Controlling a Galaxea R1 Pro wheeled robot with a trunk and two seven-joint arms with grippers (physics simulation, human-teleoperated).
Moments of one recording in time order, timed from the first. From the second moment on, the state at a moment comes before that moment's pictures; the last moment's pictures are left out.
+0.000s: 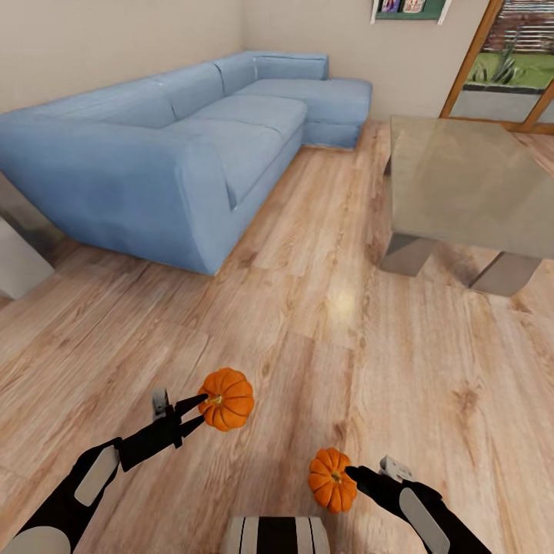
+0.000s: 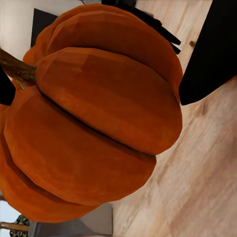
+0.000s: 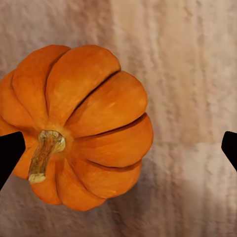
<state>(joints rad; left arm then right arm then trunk) -0.50 0.19 0.10 -0.70 0.81 0.83 -0.93 -0.38 -0.14 0.24 -0.72 -0.83 0.39 -0.06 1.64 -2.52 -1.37</state>
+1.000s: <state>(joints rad) -0.50 0.20 0.10 -0.71 0.81 0.83 -0.93 -0.38 -0.15 0.23 -0.72 -0.85 0.40 0.09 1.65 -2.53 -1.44</state>
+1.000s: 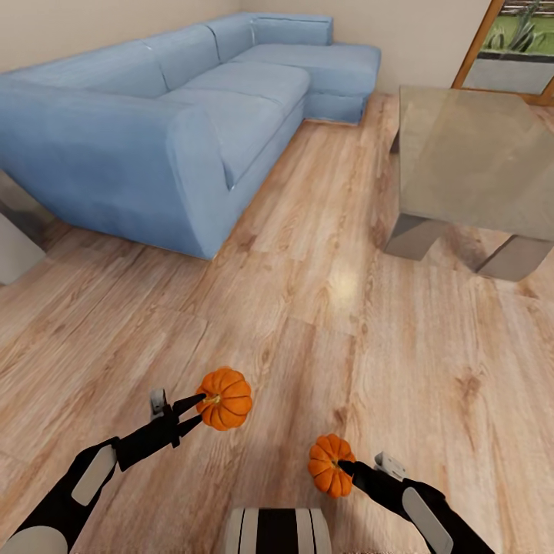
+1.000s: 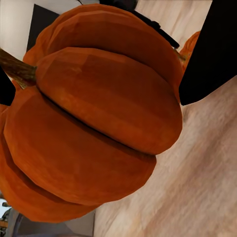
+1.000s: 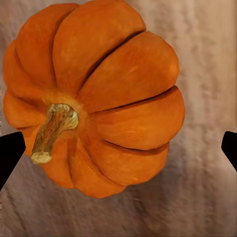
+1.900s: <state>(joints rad) -0.50 0.20 0.10 -0.71 0.81 0.83 -0.93 -0.38 -0.15 0.14 -0.72 -0.89 0.40 0.18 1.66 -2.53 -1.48</state>
